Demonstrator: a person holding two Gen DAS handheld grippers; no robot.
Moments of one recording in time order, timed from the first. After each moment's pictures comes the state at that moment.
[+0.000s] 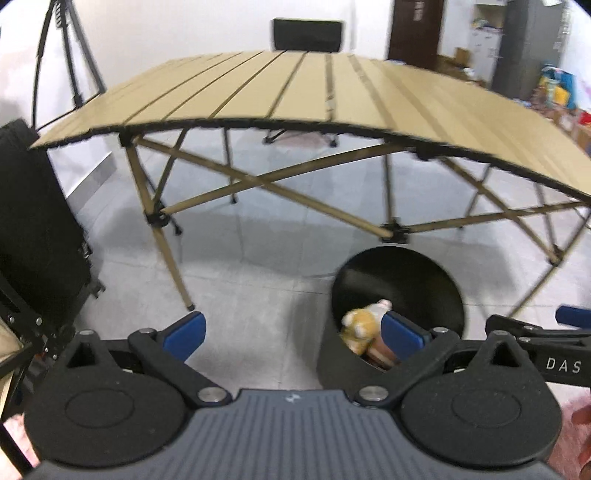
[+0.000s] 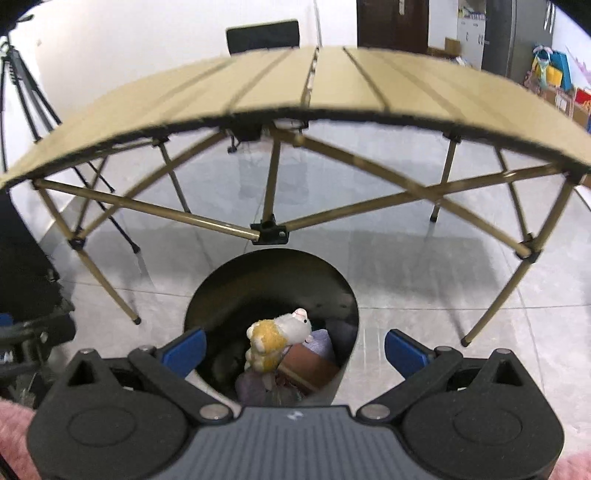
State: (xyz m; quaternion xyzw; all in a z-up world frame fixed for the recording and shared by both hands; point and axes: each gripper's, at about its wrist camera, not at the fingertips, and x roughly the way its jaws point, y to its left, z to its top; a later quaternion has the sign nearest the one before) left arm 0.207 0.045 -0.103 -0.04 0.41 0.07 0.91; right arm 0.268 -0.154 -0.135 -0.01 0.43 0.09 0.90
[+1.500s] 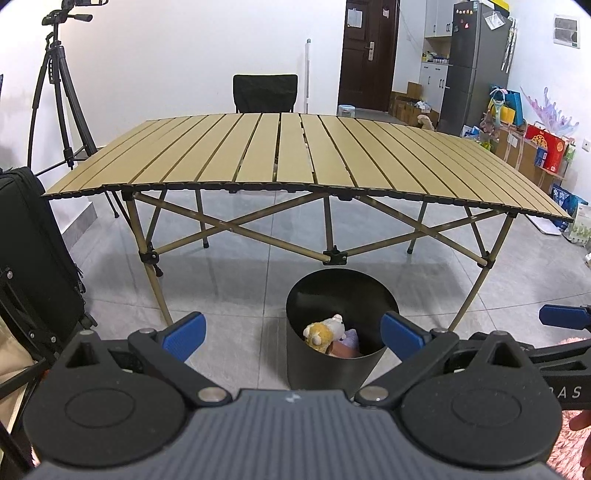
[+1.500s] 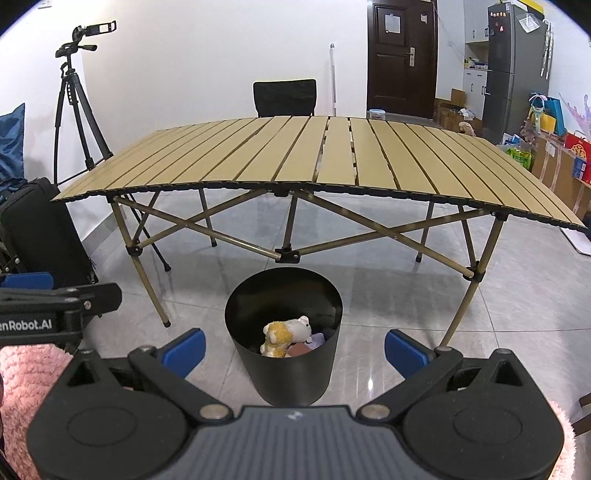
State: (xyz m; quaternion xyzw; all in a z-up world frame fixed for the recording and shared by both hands) left arm 0.105 0.018 -0.037 -0.03 0.34 0.02 0.94; right arm 0.131 -0.177 -0.051 -0.02 0.37 0.11 0.92
